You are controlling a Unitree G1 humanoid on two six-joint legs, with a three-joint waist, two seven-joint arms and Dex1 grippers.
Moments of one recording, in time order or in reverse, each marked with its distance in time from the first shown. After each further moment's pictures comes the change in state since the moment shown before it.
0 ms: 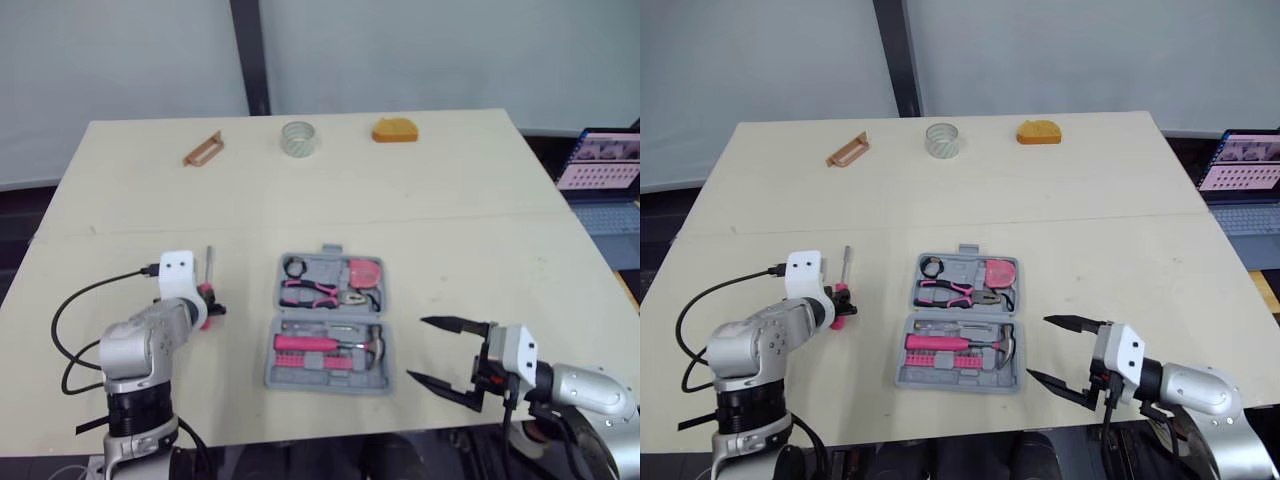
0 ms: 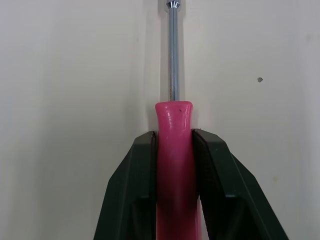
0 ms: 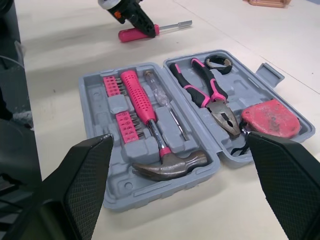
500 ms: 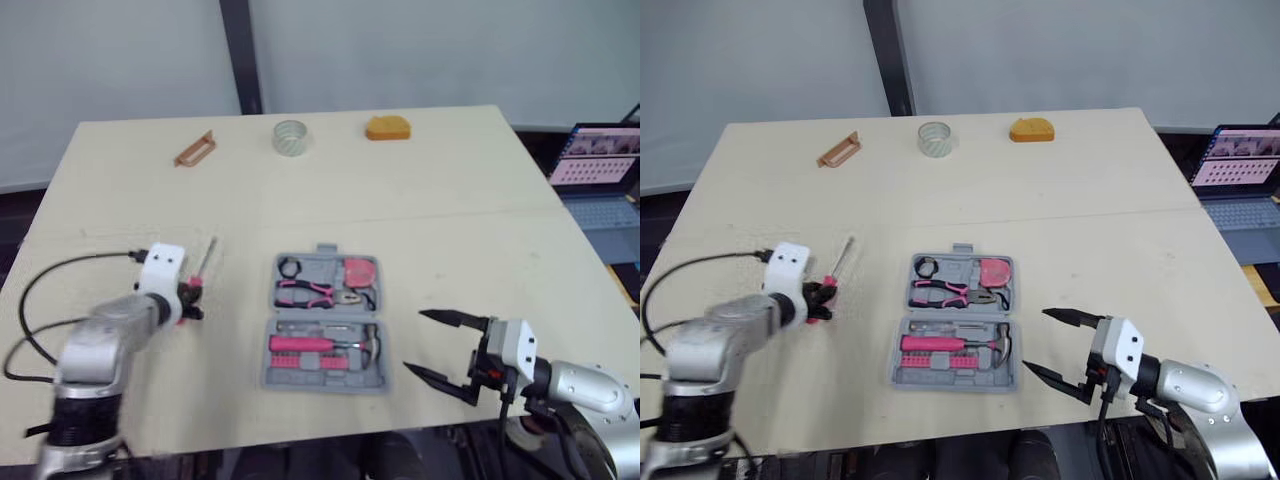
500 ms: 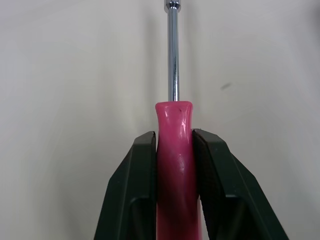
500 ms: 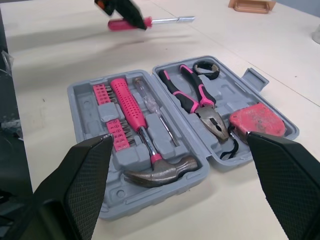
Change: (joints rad) left arm 0.113 0.484 -0.135 -0.062 -0.076 -0.330 -0.556; right arm -0.019 0.006 0.001 -0.028 0.005 0.021 -0.017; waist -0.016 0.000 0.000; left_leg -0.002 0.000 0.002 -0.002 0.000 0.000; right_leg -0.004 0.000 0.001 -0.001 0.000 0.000
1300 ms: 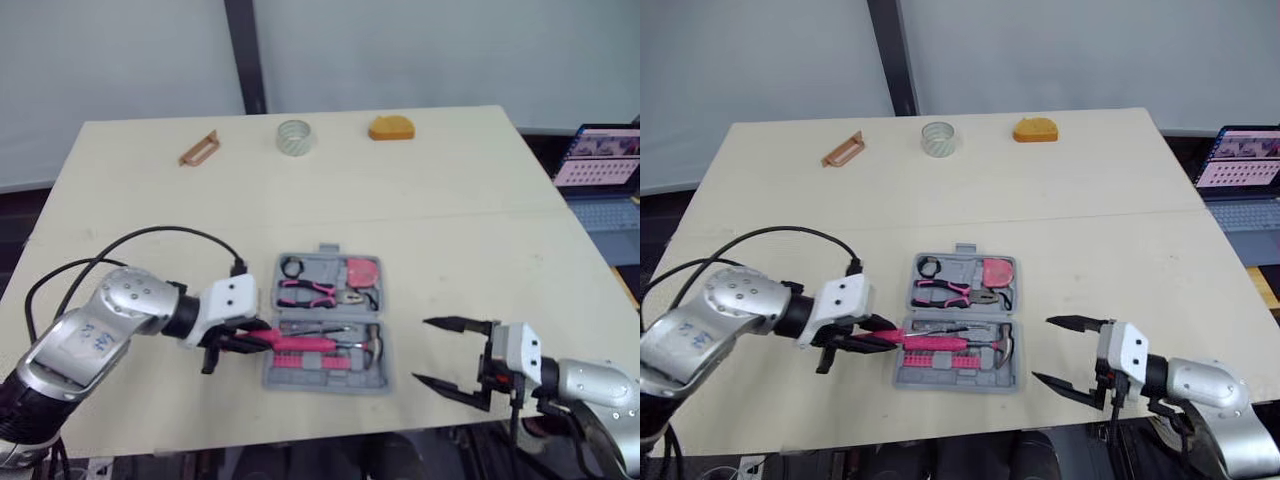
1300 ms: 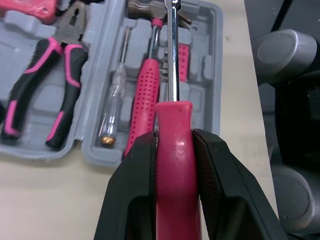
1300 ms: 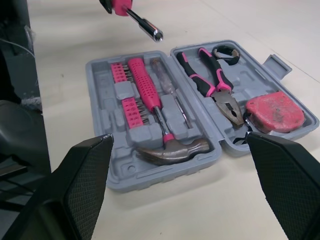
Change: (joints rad) left arm -0.166 0.235 -0.424 -0.178 -0.046 -0.225 -0.613; right arm 0.017 -0.082 -0.014 0.033 -0.011 -0.029 0.092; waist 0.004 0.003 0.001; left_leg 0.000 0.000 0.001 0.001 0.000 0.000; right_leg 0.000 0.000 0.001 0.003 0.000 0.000
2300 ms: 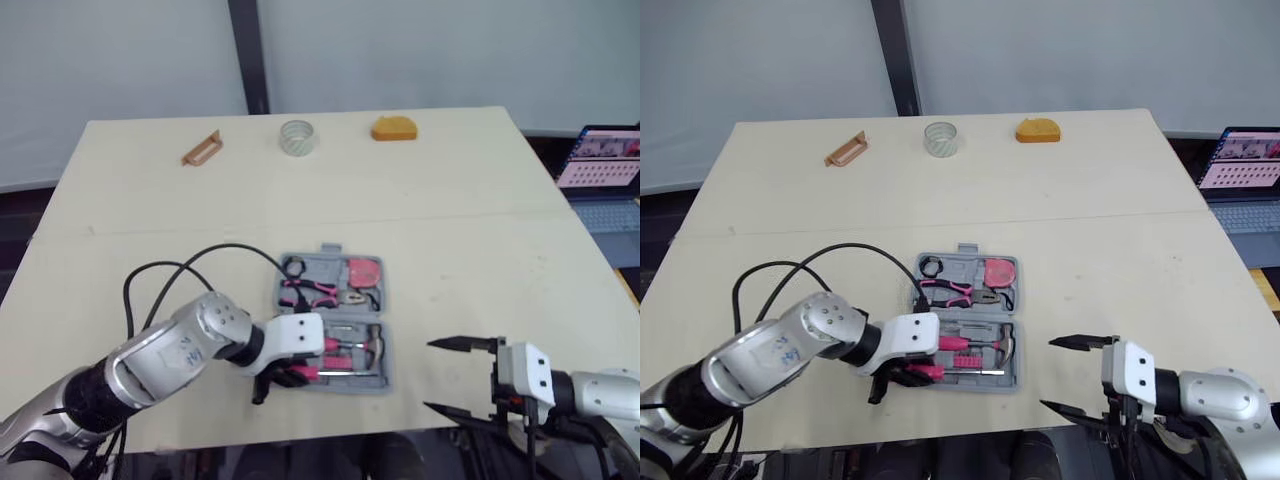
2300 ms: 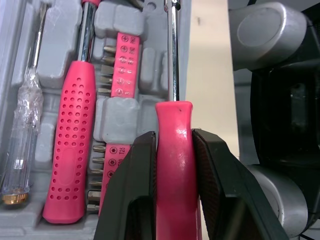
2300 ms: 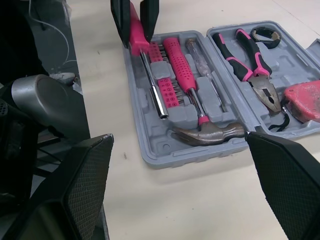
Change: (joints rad) left arm -0.176 -0.151 -0.376 -0.140 0.089 0.394 0.186; right arm 0.104 -0.061 -0.055 -0.082 0.004 0.036 0.045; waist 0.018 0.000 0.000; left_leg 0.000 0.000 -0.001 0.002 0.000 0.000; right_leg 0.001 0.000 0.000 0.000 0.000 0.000
